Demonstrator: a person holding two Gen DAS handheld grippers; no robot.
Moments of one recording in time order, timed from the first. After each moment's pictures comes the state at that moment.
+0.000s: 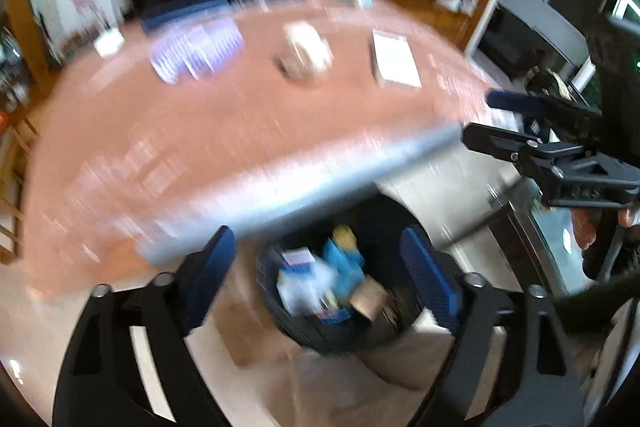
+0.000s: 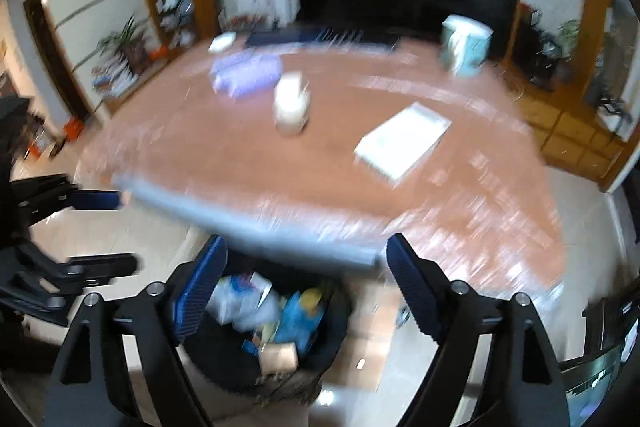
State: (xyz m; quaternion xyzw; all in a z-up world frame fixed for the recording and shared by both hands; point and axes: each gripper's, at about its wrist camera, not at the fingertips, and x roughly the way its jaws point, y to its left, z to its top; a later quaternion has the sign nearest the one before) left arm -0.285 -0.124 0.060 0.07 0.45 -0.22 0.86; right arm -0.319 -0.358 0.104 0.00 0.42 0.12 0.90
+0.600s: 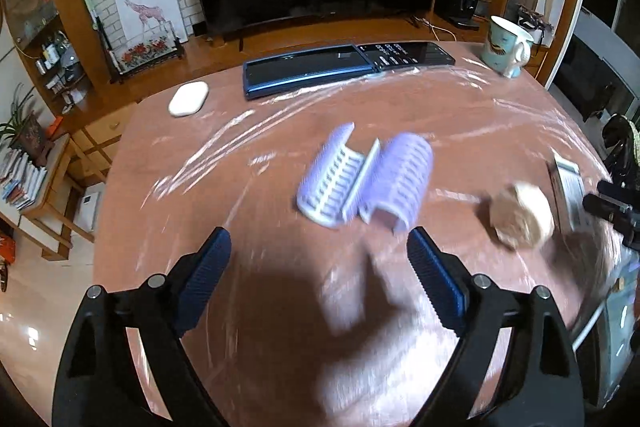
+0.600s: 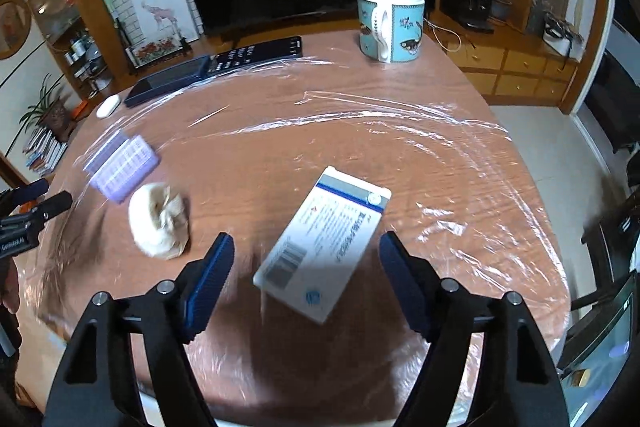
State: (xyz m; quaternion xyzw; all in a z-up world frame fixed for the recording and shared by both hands) left arm -0.093 -0.071 0.048 0.08 0.45 -0.11 0.88; right arm -0.190 -0.383 0.067 0.09 0.47 0.01 0.88
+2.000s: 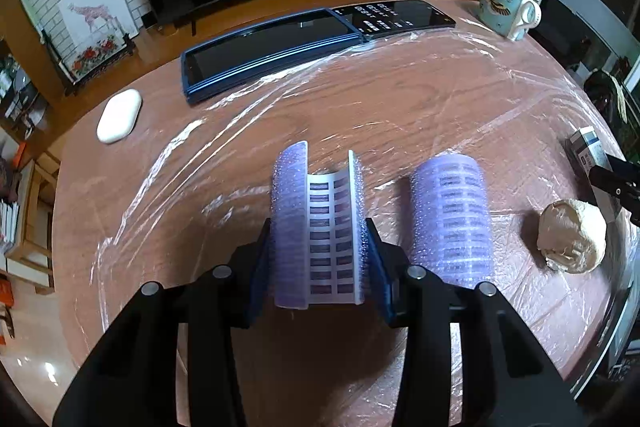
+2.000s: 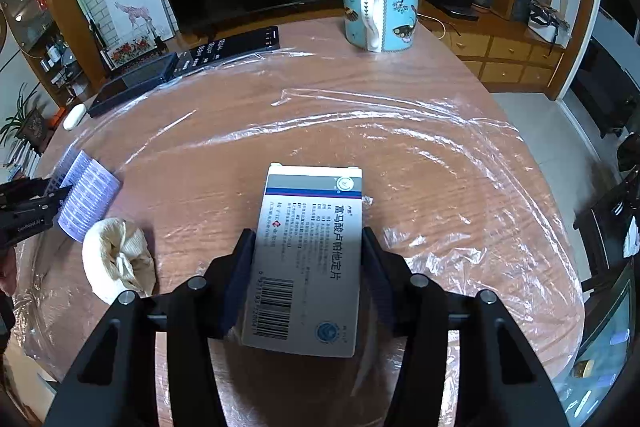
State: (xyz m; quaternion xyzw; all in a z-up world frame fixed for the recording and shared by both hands) left arm -0.031 -0.082 0.013 0.12 0.50 -0.17 0.84; right arm -0.157 -0.382 0.049 0.09 0.48 -0.02 0.87
